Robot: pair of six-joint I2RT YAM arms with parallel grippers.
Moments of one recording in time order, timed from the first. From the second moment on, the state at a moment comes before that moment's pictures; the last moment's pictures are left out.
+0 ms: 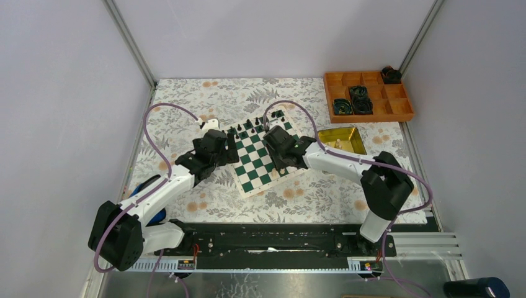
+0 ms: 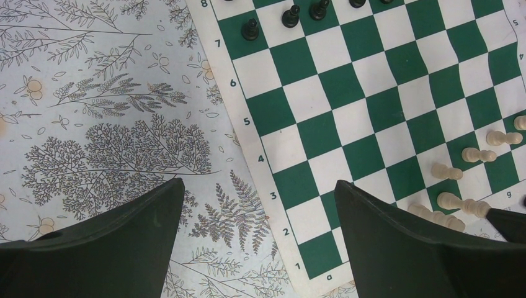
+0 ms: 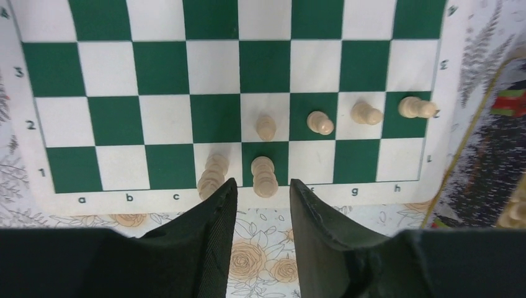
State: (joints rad) left arm -0.52 1.19 0.75 -0.33 -0.33 -0.55; right arm 0.86 1.73 1.19 -0.49 0.27 0.32
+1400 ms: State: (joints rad) left arm -0.52 1.22 0.75 -0.33 -0.33 -0.55; right arm 0.31 1.74 1.21 -0.55 0.30 0.40
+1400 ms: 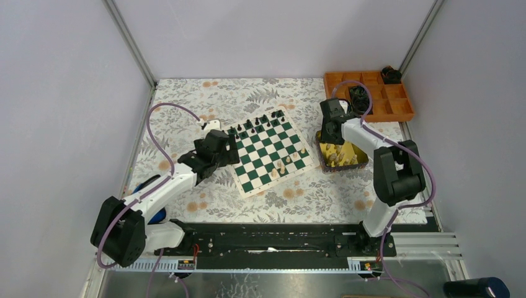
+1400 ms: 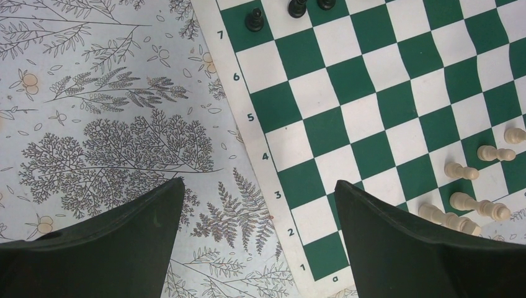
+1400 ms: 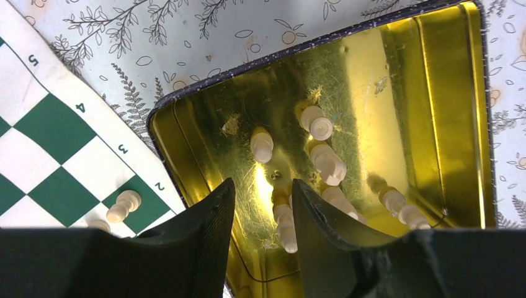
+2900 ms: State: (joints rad) left arm -0.52 1.28 0.75 -0.33 -0.33 -0.55; right arm 0.26 1.80 1.23 -0.50 0.24 0.36
